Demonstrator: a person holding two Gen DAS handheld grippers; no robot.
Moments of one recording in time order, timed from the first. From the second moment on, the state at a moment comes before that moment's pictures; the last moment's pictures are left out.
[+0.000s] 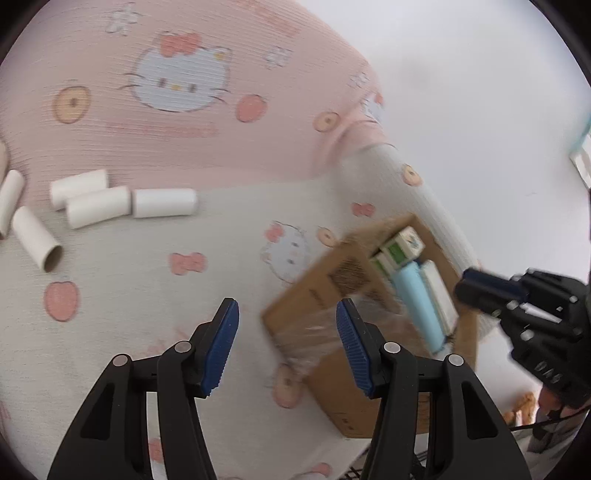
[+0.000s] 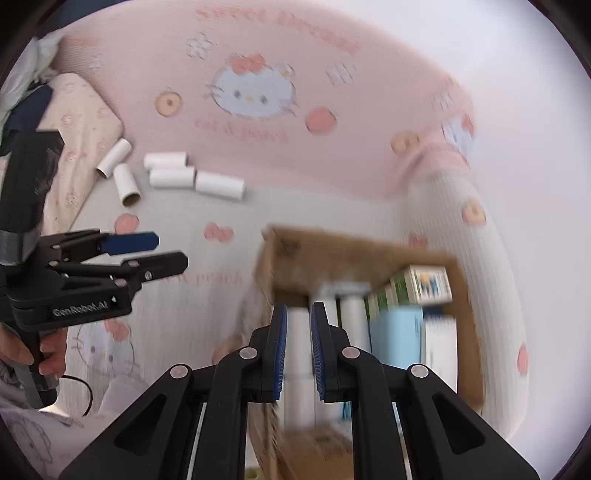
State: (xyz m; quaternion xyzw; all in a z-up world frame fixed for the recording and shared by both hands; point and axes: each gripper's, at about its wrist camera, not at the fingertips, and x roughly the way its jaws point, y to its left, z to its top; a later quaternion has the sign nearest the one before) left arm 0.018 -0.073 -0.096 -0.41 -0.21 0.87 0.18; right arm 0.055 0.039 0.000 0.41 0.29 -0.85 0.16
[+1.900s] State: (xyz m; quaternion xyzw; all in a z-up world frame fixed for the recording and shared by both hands) left arm -0.187 -0.195 -0.178 -0.51 -0.28 0.80 0.14; right arm -0.241 -0.075 -0.151 0.68 0.01 -0.72 0.14
